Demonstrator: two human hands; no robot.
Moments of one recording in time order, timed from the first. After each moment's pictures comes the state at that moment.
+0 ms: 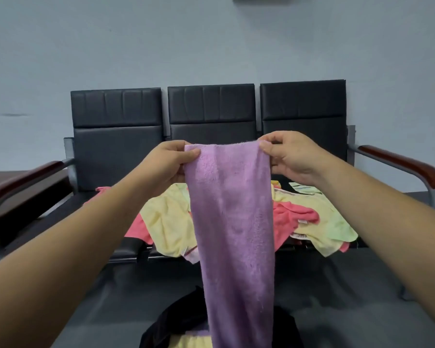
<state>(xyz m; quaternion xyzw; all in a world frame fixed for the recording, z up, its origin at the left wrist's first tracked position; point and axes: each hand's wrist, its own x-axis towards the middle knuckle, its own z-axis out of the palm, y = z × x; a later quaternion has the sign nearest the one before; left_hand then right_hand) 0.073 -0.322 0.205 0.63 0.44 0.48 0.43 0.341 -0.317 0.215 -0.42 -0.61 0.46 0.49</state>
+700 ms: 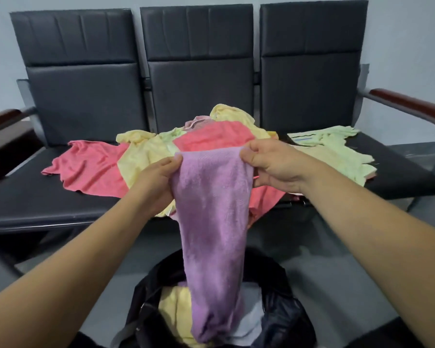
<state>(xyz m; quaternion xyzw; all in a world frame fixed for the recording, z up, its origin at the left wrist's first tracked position) 0.084 -0.278 0.044 0.41 0.43 0.54 0.60 0.331 -0.293 0.097 -0.42 -0.60 0.59 0.36</state>
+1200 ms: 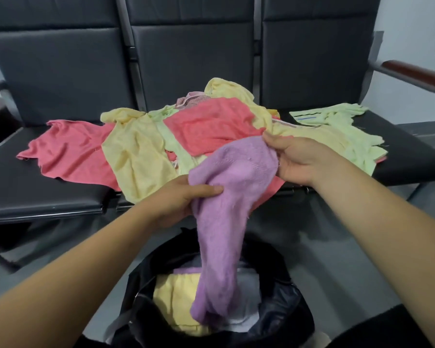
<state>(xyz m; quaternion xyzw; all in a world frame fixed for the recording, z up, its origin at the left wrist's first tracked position) 0.118 -0.281 0.003 0.51 0.41 0.36 0.66 0.362 -0.242 0.054 -0.41 -0.33 0.71 0.46</state>
